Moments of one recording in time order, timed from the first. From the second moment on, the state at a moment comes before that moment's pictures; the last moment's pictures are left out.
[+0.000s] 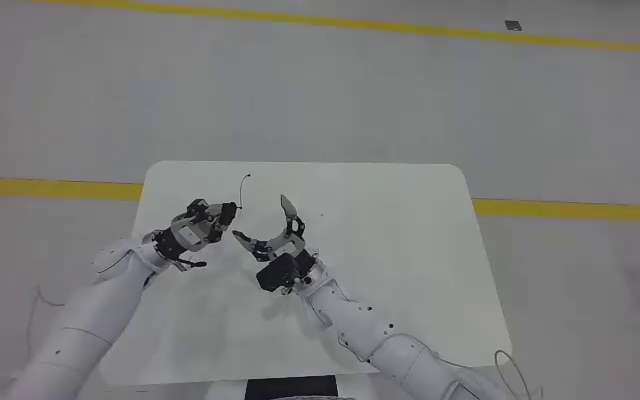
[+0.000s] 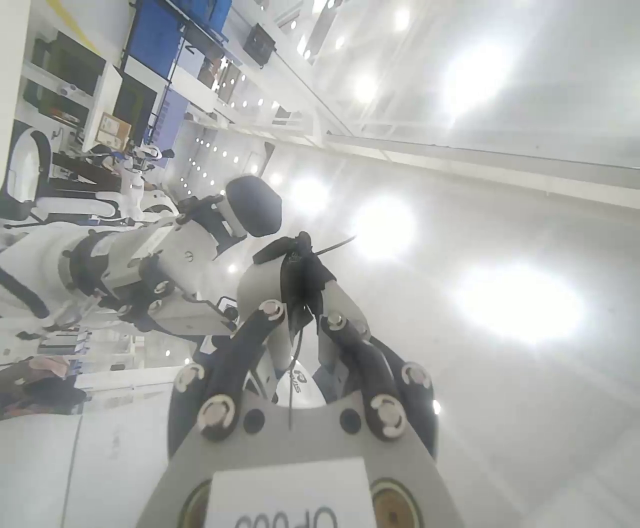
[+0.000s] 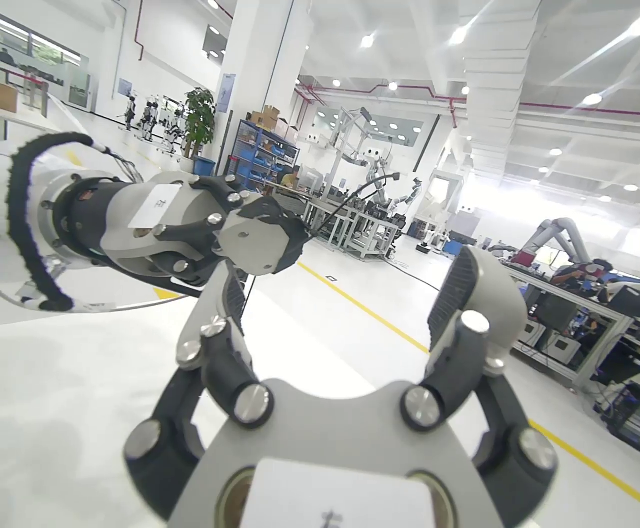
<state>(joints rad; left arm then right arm) 1.34 -1.09 -1.25 -1.26 -1.17 0.14 -1.21 -1.19 -1.38 0.58 -1.24 -1.57 0.34 -0.74</state>
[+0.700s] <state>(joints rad) 1.34 -1.09 -1.25 -1.26 -1.17 0.14 -1.21 -1.18 -1.39 0.55 -1.23 -1.57 0.34 -0.74</state>
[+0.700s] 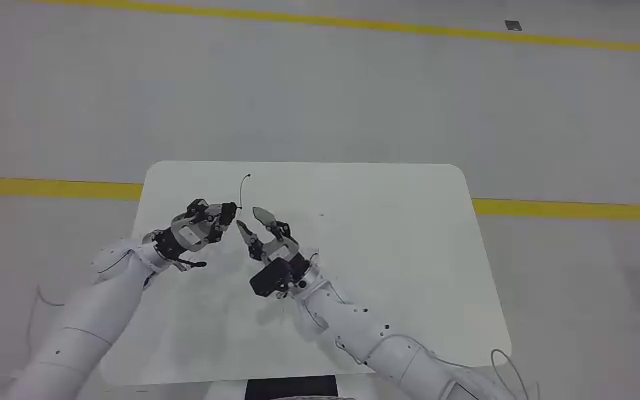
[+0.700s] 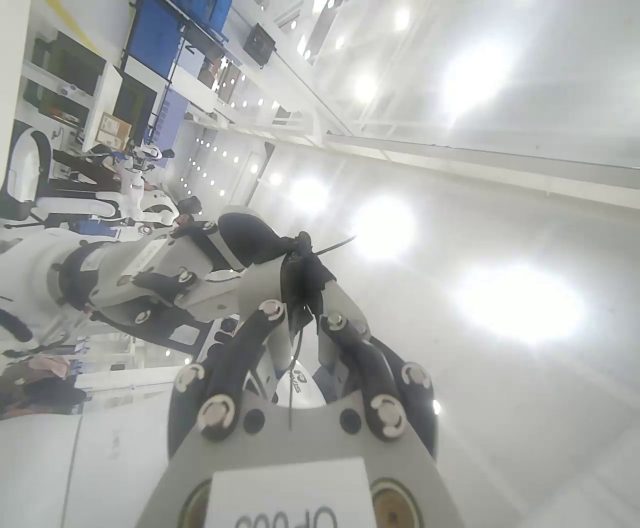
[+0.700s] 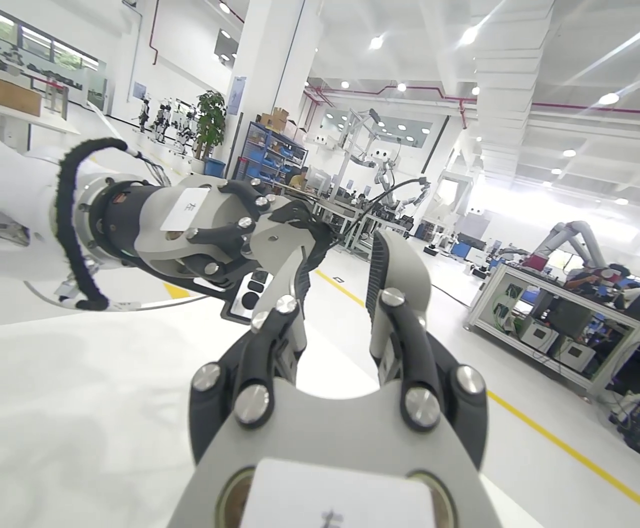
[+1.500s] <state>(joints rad) 1.34 -1.09 -1.25 -1.26 -1.17 0.14 -1.21 -1.16 -1.41 0.53 -1.22 -1.57 0.34 -0.73</state>
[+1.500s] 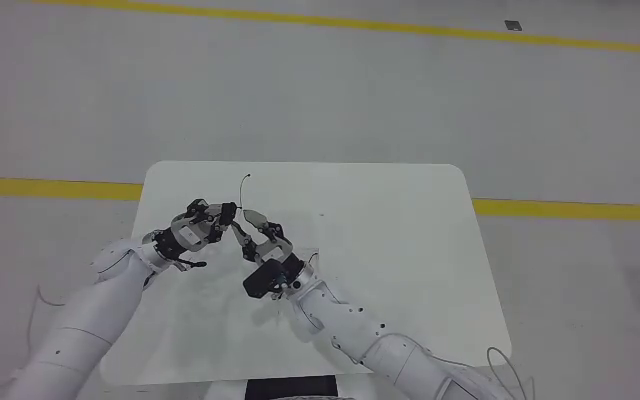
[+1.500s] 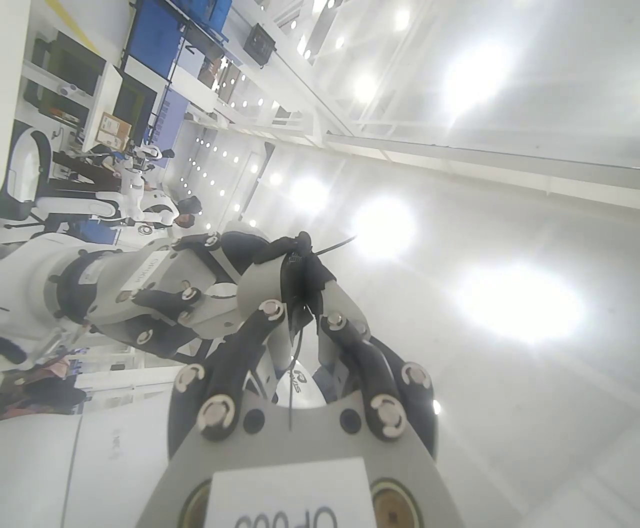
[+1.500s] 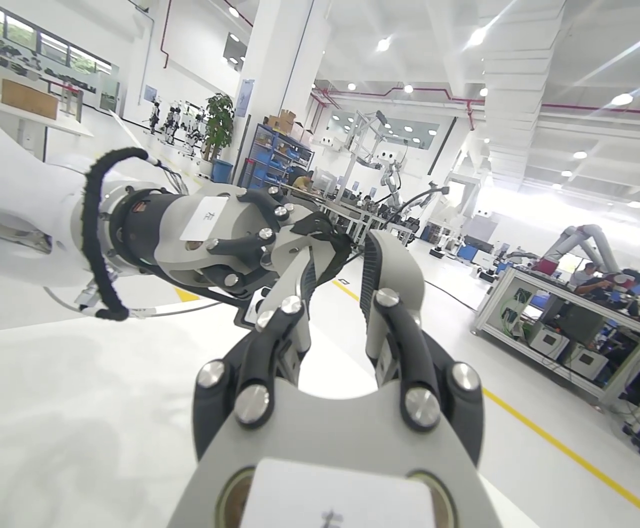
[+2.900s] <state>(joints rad) 1.34 -1.09 -1.25 -1.26 -1.17 0.14 -1.21 -1.17 -1.43 0.56 -1.19 -1.57 0.34 -0.71</state>
